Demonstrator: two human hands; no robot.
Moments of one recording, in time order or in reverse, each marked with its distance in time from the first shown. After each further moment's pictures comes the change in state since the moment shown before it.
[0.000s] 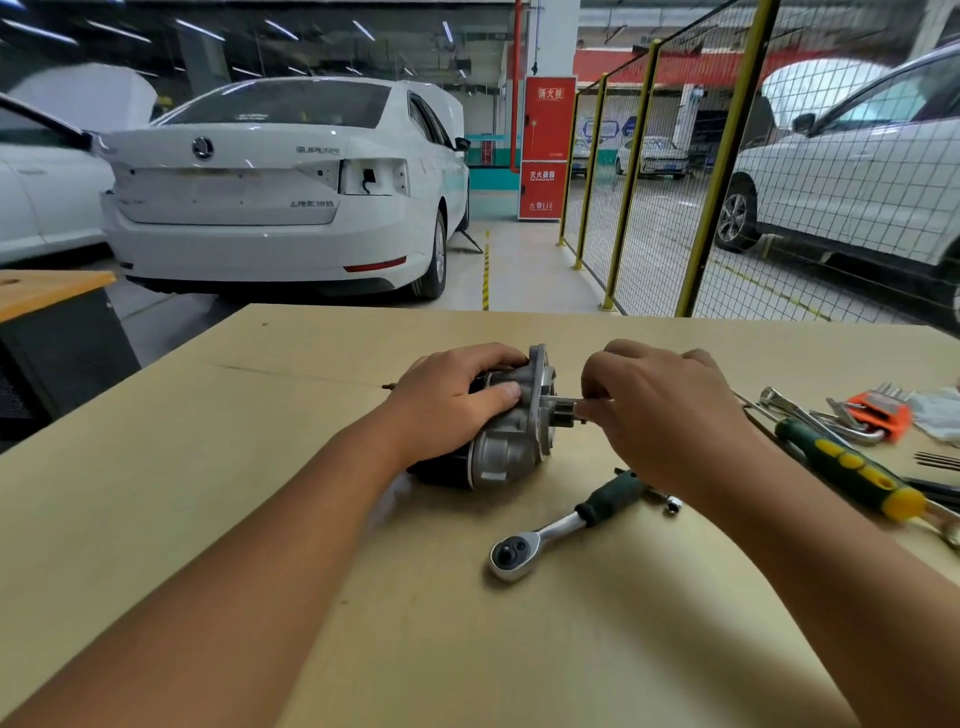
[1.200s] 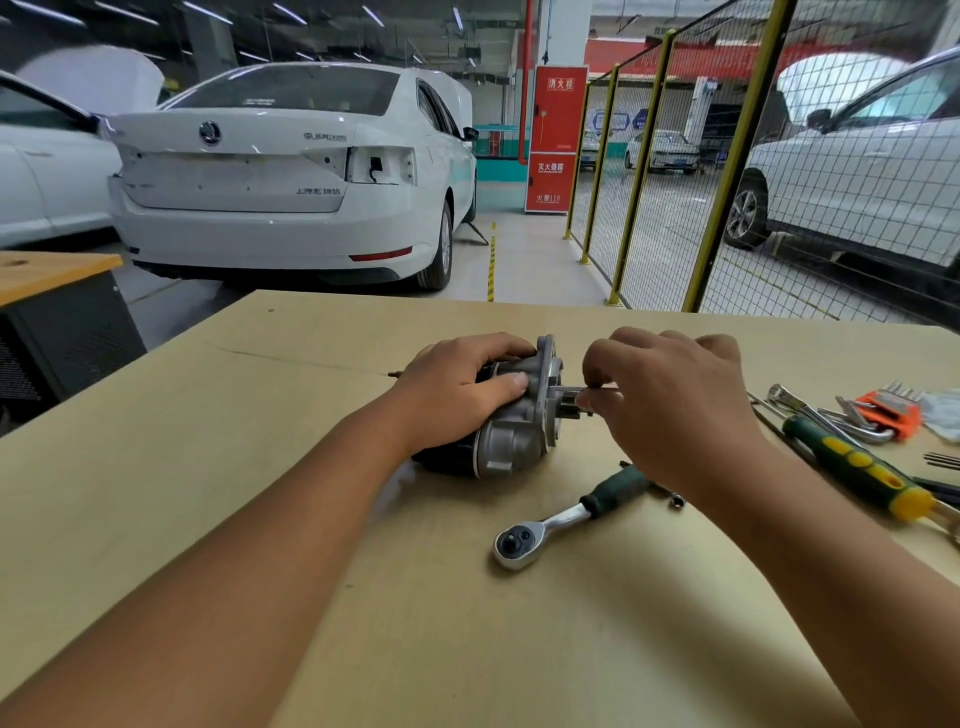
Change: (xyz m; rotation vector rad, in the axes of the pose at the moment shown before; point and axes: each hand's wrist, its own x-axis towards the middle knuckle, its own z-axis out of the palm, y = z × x) left_hand 0.000 -0.002 0.001 -0.011 0.007 0.007; right_hand -0.002 -0.006 0.000 -0.054 0.097 0.035
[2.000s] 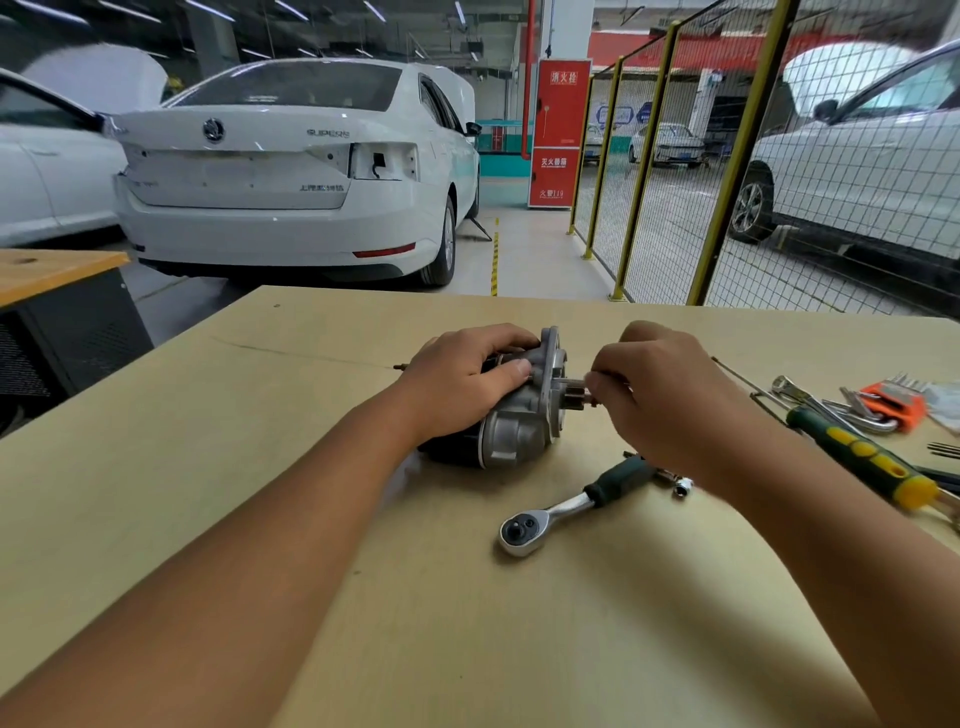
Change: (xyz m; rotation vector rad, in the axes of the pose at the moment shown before) left_hand -0.001 0.003 0.001 -0.002 0.008 -0.013; right_hand 0.002 0.007 0.003 0.305 -0.094 -0.011
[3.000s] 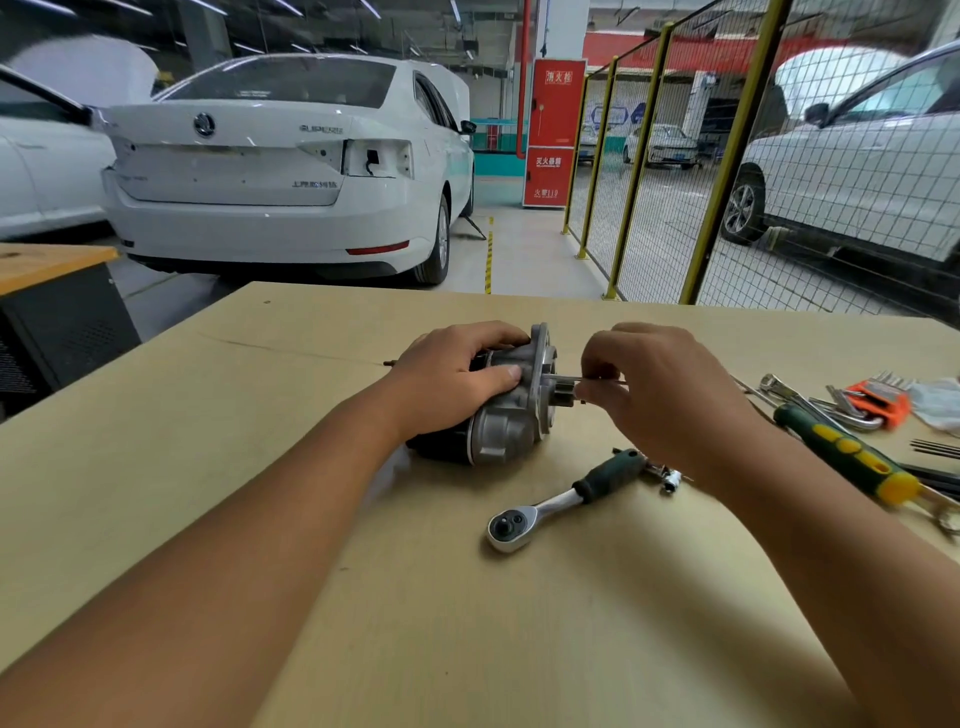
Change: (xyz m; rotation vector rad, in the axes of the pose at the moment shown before) left_hand 0.000 0.000 -0.002 0.009 -0.019 0.003; right_hand -0.001 0.001 -0.005 -0.038 0.006 -0.009
